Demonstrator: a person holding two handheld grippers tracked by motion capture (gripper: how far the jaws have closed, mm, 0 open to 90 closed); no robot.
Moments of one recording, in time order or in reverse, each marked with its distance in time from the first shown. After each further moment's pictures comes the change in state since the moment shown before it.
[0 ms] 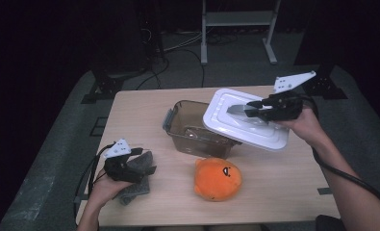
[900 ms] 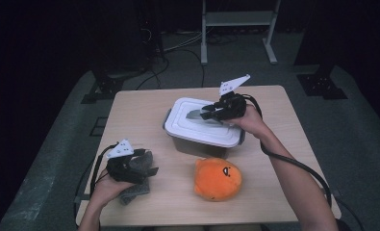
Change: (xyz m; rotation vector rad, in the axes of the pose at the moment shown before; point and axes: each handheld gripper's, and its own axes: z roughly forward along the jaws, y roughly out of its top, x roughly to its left) left arm -0.003 0.000 0.006 0.021 -0.024 0.009; right arm -0.010 0.023 0.144 0.007 0.170 -0.004
